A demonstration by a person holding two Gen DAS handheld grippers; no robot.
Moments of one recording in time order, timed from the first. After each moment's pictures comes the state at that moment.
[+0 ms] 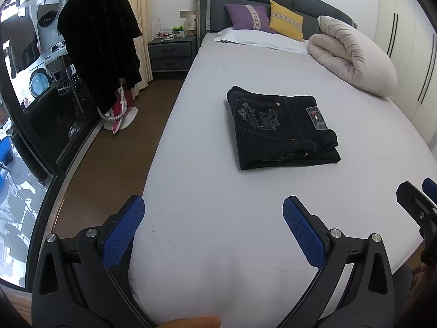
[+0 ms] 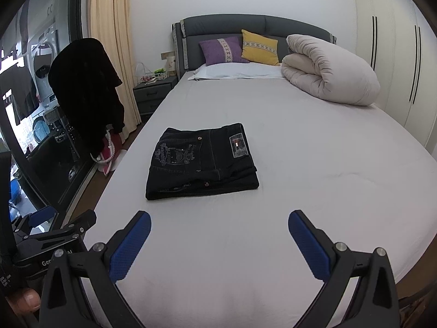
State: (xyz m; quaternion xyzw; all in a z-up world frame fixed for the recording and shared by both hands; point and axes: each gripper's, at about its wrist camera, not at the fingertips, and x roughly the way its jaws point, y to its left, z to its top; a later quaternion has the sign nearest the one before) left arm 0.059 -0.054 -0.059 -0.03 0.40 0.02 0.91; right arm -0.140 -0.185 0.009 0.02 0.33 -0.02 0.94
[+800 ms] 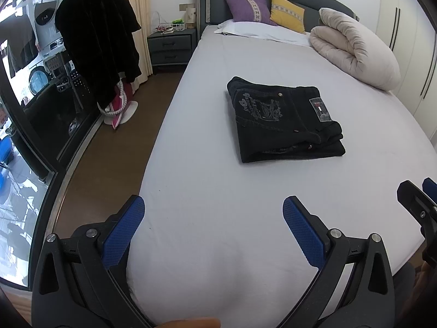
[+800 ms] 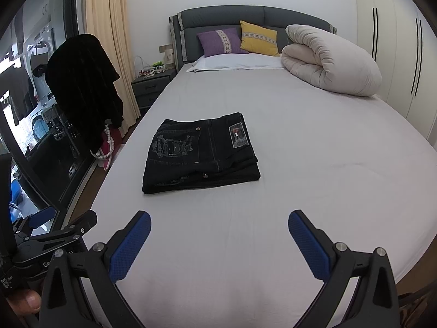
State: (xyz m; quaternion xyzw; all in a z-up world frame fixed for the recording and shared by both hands) left arm 0.073 -0.058 -0.073 -0.03 0.42 0.02 0.91; right arm -0.132 -0.187 -0.004 0.03 0.35 -0.02 0.93
